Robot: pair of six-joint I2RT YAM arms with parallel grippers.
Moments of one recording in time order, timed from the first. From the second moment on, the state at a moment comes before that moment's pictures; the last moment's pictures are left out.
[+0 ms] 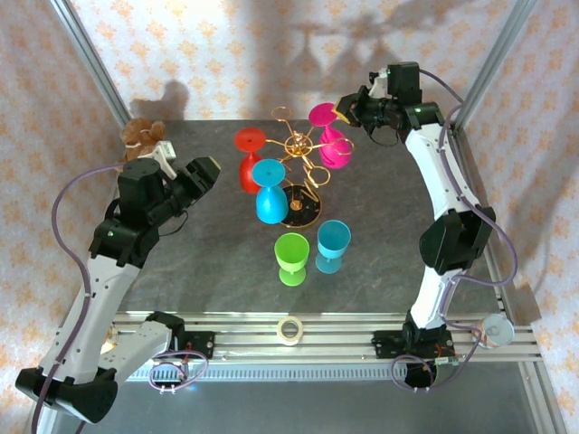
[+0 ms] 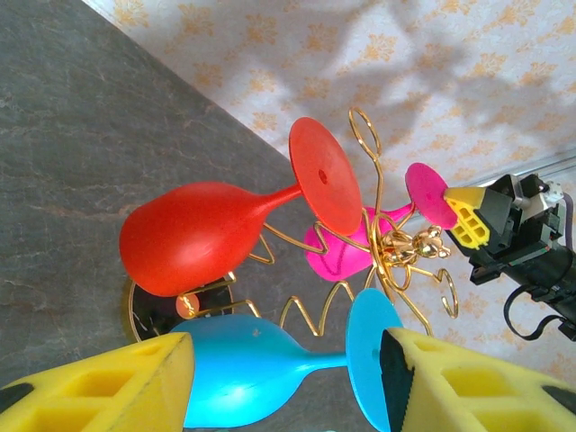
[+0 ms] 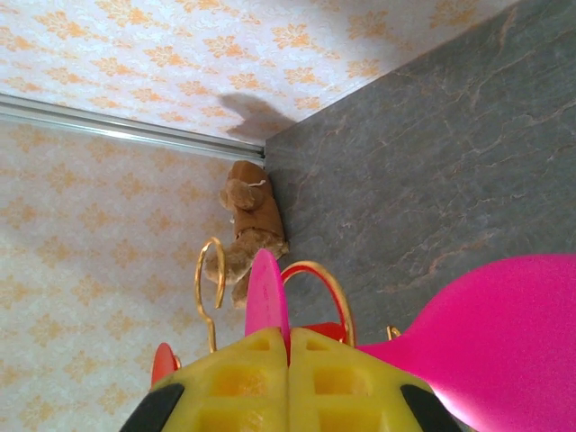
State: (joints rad) left arm -0.21 0.92 1.14 -0.57 0.19 -0.91; right arm 0.19 1.88 2.03 -0.71 -0.67 0.83
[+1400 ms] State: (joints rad) left arm -0.21 0.89 1.11 -0.54 0.19 -0.91; right arm 0.19 1.70 1.86 -0.69 -0.70 0.85
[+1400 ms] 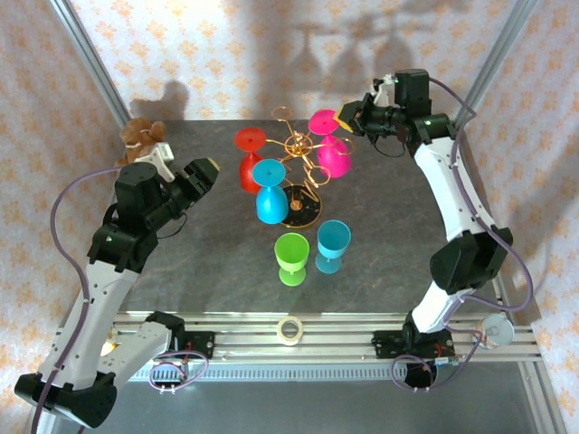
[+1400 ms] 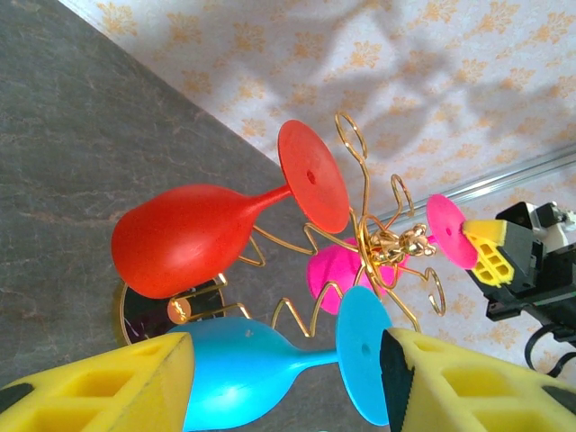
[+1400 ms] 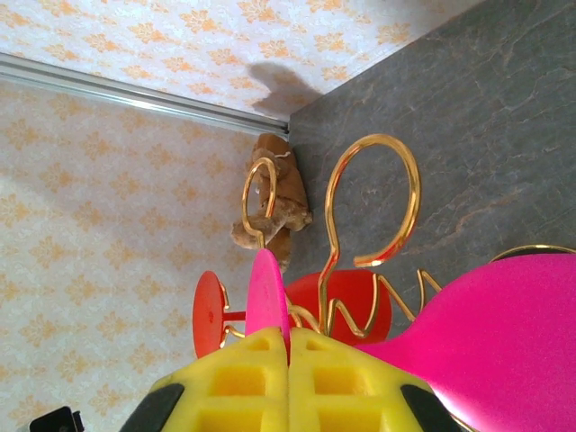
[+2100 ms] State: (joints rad) left arm -0.21 0.84 1.18 -0.78 0.15 -0.84; right arm 0.05 1.50 1.80 -0.85 -0.56 0.74
